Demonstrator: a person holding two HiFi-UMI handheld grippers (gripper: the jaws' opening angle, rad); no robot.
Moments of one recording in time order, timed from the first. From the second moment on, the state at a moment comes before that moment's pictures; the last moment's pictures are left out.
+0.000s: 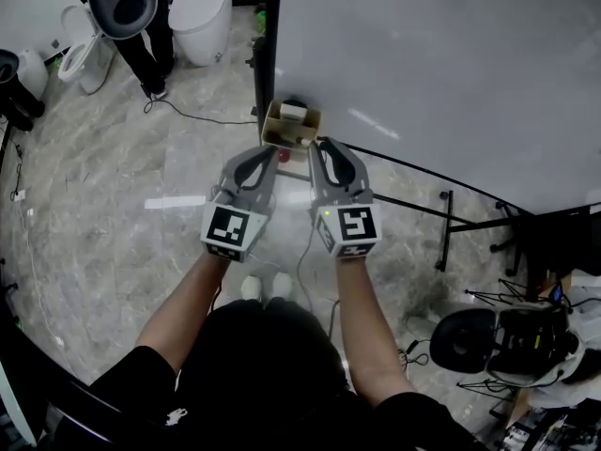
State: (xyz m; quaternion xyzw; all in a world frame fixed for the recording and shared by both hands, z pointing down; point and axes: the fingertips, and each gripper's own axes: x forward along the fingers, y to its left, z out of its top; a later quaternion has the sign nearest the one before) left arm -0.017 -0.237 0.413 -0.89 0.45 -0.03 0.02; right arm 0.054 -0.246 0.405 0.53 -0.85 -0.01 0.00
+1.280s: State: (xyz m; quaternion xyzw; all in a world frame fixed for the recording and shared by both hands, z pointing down) left arm -0.033 -0.187 0.375 -0.90 0.43 0.00 0.05; right arm 0.030 -0.163 0.338 0.52 -0.85 -0.05 -0.04
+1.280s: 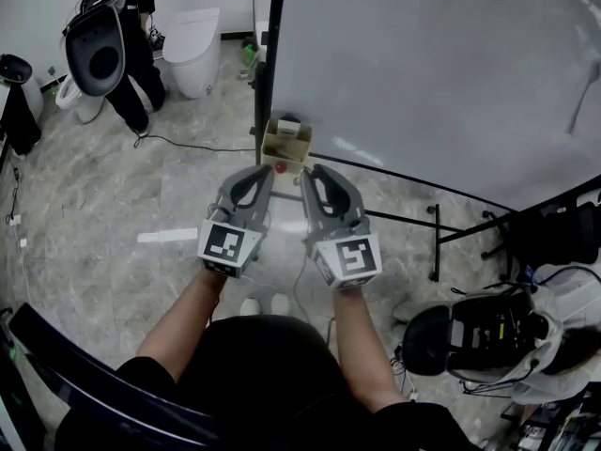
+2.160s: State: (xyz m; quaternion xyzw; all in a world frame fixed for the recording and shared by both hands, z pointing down) left arm -0.038 -0.175 0.367 -0.91 0.41 0.01 0.04; right arm 0.030 -0.150 0.338 0.53 -0.85 -0.05 -0.03
